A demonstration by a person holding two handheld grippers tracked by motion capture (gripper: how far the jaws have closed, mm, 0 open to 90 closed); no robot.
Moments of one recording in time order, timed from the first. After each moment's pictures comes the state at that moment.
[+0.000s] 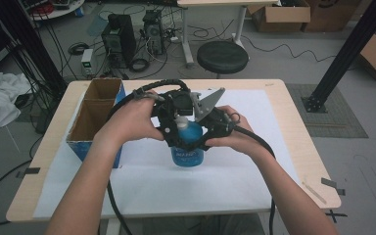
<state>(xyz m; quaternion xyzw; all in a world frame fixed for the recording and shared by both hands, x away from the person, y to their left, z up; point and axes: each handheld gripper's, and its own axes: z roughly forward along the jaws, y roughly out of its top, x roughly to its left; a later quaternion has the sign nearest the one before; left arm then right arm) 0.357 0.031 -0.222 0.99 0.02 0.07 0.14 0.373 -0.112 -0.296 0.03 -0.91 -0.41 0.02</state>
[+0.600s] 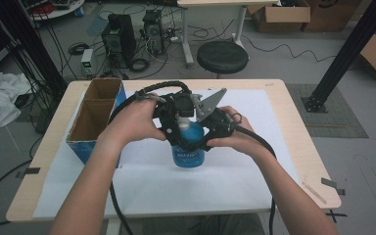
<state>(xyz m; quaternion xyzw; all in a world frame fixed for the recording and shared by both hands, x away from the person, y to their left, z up) 0.359 0.029 -0.228 0.99 0.02 0.05 0.15 0.372 -0.116 -0.297 0.02 -0.91 -0.41 0.03</state>
